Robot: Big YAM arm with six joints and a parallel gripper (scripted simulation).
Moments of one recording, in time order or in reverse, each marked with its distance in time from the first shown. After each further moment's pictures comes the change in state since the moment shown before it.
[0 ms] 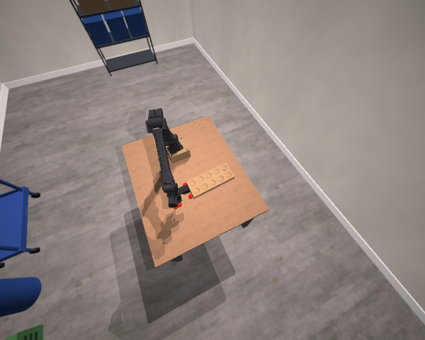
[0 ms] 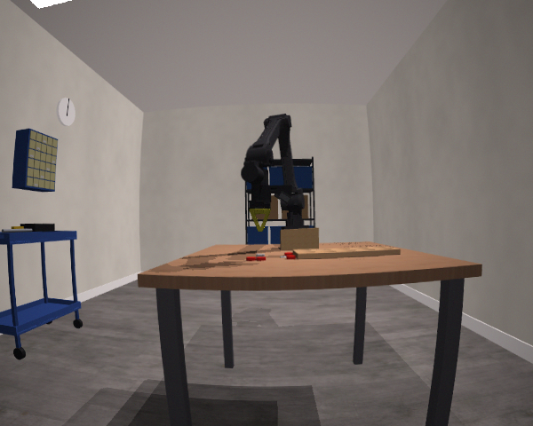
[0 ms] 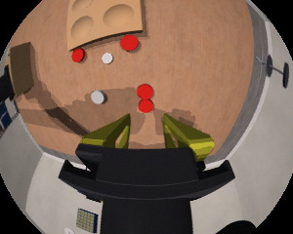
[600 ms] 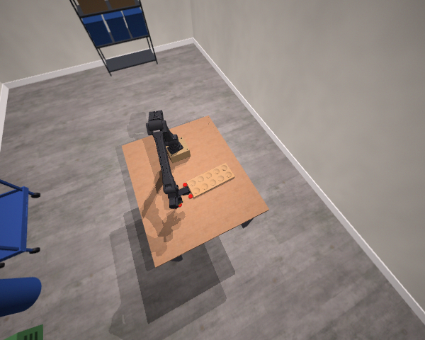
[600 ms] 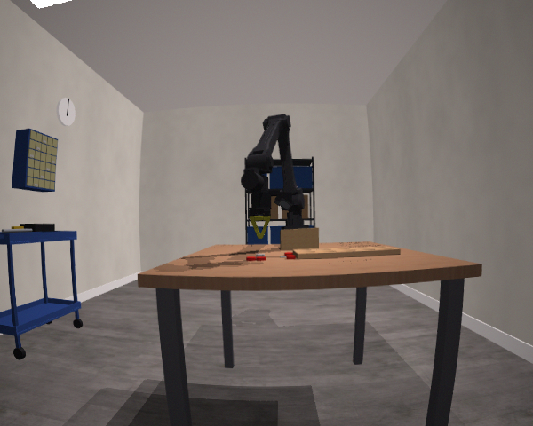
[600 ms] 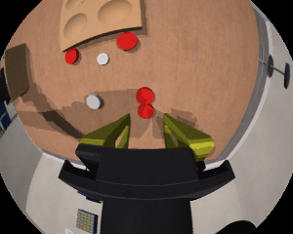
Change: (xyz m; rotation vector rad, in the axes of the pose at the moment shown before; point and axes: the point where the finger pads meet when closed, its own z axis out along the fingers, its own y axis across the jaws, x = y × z) arm 0.000 0.000 0.023 0.000 0.002 0.001
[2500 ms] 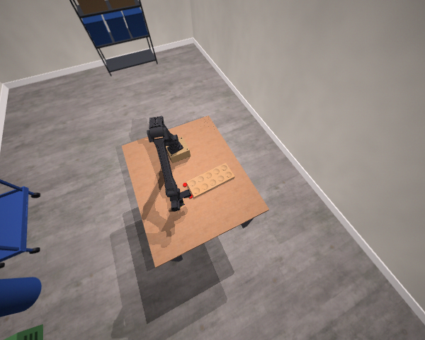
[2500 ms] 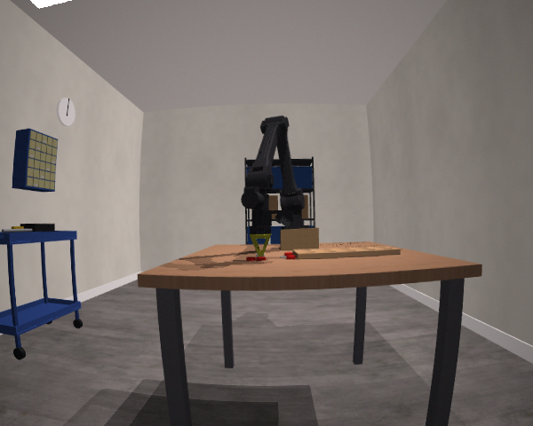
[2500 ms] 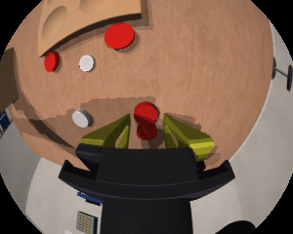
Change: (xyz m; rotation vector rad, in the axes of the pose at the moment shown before) arm -0.001 0.002 0.059 -0.002 0.000 0.000
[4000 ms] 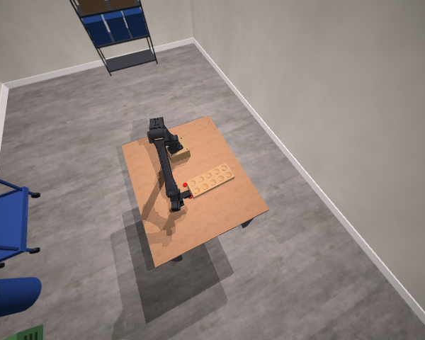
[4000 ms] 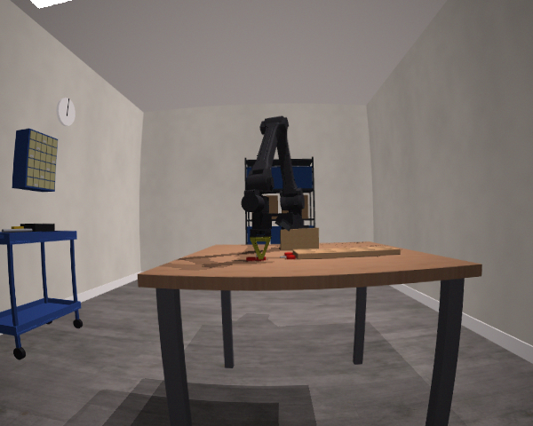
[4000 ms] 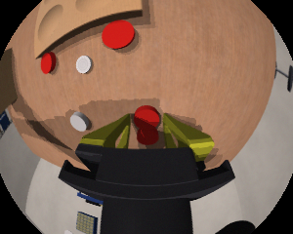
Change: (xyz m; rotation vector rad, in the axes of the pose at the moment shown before) arm 0.000 0.001 0.010 -0.003 -0.001 0.000
